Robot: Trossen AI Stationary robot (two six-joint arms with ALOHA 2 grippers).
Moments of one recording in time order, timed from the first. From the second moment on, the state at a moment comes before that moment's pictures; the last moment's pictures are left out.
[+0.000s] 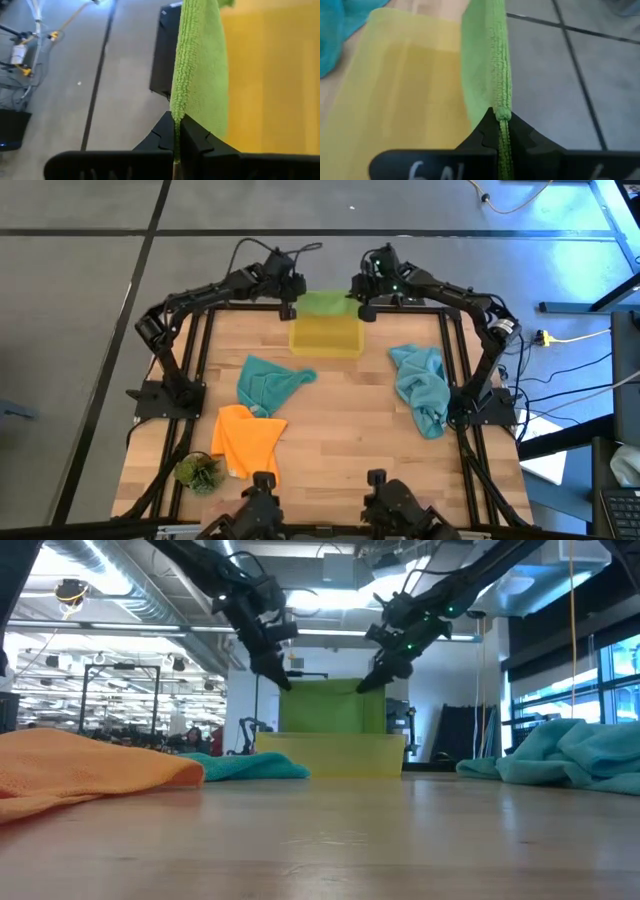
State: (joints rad) left arm 0.75 1.74 1.42 -0.47 0.00 0.72; right arm -0.81 1.81 1.41 -0.35 -0.38 -0.74
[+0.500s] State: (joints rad) left arm 0.65 1.74 1.24 -0.43 -0.01 0.74; right arm -0.77 1.81 1.20 -0.23 -0.41 -0.77
